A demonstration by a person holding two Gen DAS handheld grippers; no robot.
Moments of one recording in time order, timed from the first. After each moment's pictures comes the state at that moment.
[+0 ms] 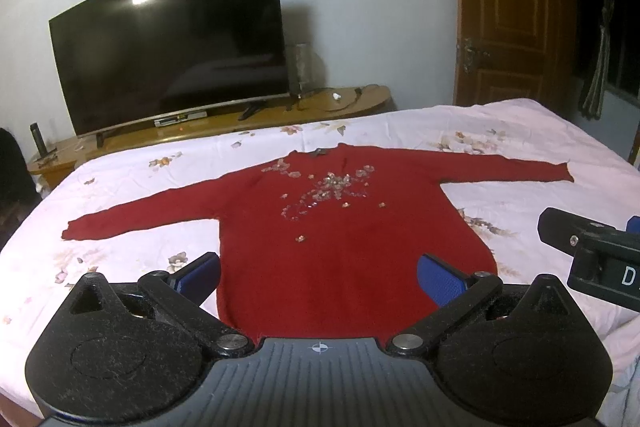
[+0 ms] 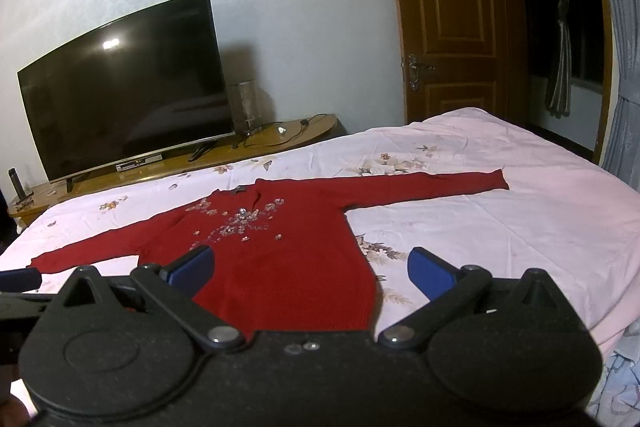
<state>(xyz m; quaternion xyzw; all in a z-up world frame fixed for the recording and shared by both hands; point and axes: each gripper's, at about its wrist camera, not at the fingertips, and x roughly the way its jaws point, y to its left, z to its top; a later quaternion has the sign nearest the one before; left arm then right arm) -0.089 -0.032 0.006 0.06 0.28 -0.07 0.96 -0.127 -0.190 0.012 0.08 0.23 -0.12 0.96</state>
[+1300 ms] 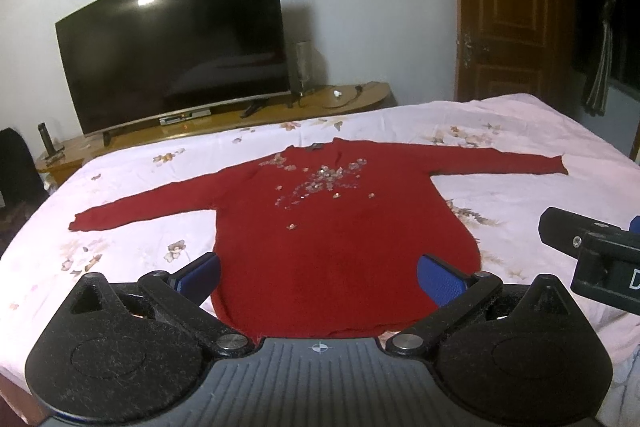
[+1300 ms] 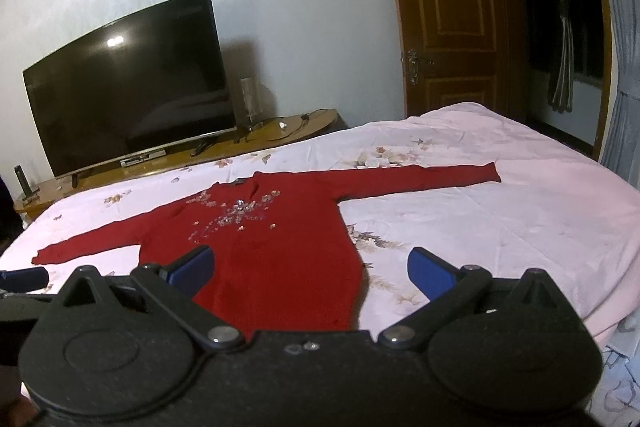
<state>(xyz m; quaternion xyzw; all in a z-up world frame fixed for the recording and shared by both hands) -0.124 -0.058 0.011 0.07 0.28 -0.05 0.96 -0.158 -0.211 0.010 0.09 0.23 -0.11 0.96</state>
